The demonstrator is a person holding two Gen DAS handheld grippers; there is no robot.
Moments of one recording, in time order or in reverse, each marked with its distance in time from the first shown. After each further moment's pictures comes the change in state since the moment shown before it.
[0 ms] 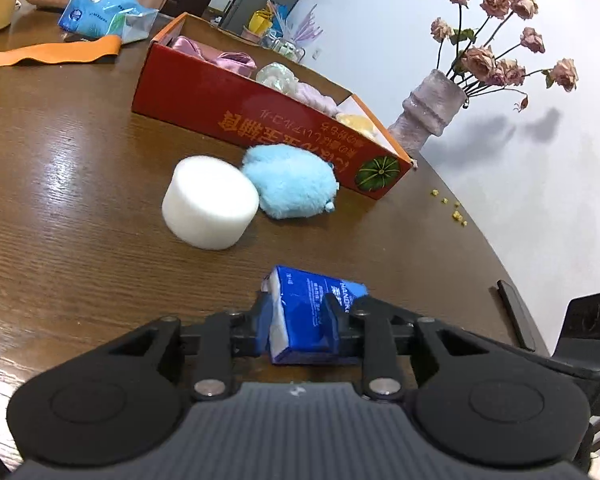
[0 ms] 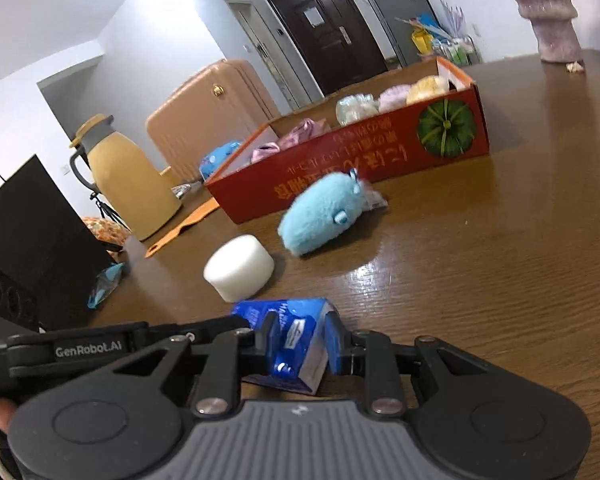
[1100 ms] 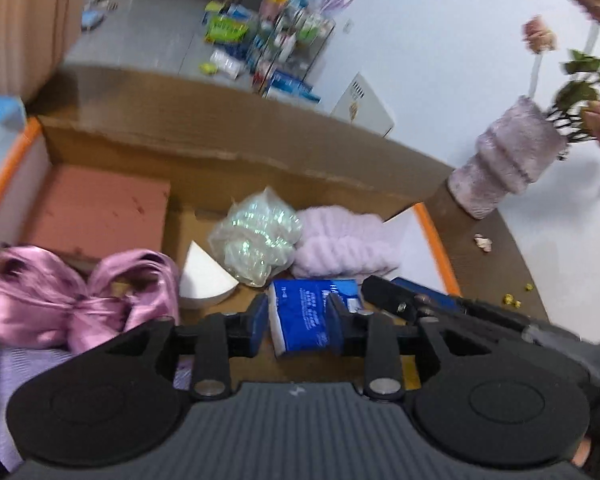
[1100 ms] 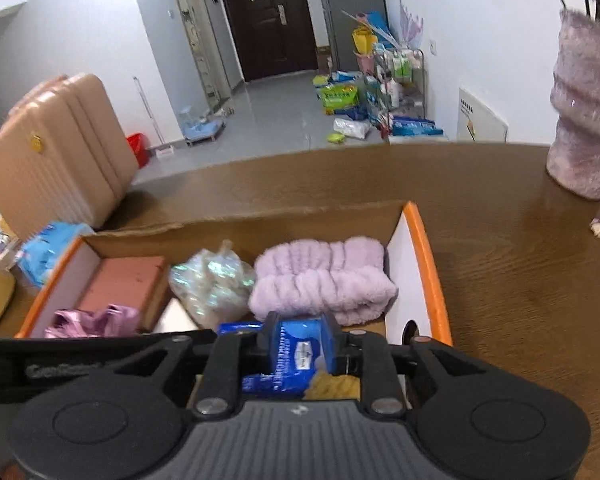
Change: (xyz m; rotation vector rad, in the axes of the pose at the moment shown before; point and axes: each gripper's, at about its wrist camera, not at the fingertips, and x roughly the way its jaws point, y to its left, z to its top) left arm 0.196 -0.019 0.261 0.023 0.137 0.124; right arm 0.188 -0.066 0.271 -0.105 0.082 -0.335
